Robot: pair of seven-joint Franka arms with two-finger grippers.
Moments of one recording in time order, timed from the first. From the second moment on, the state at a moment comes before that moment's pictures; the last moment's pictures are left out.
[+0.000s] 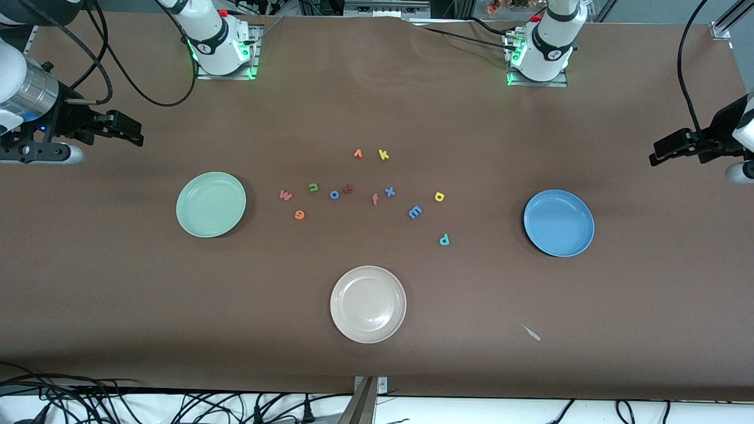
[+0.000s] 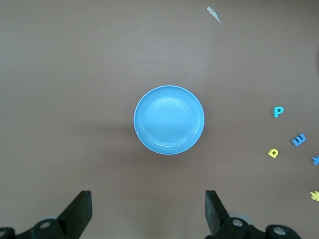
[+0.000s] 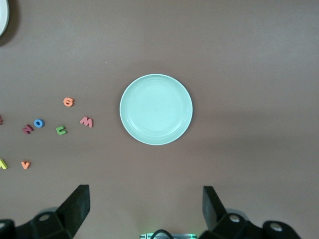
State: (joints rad) left arm 0.10 0.06 -0.04 -1.58 -0.02 1.56 -0.03; right arm 0.07 0.03 0.01 -1.62 0.01 1.54 0.10
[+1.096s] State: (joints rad) left arm 0.04 0.26 -0.07 -1.58 -0.02 1.62 -0.03; right arm 0.10 0.14 0.14 -1.67 0.01 1.72 0.27
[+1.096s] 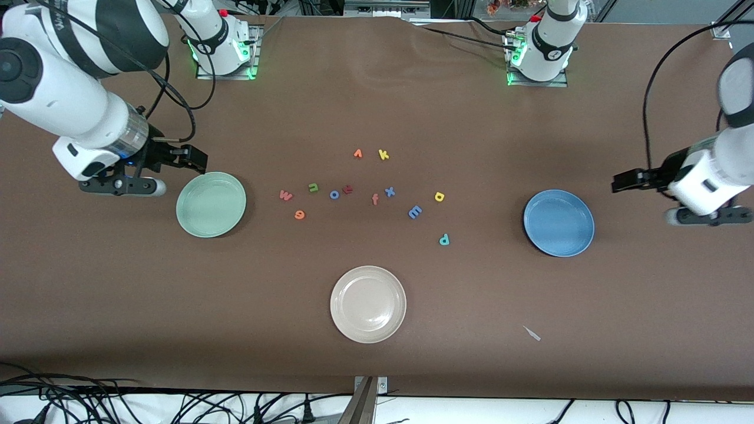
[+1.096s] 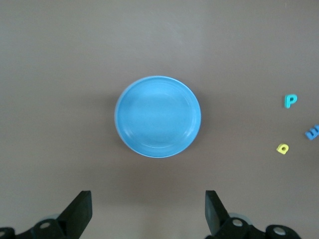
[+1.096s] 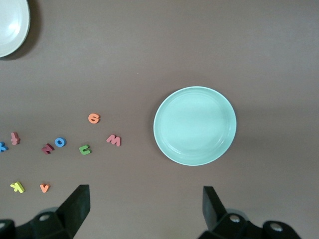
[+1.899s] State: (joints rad) left arm -0.32 0.59 -0.09 -1.56 -0.05 2.06 -0.40; right arm 0.12 0.18 0.29 -2.08 0.01 2.26 0.43
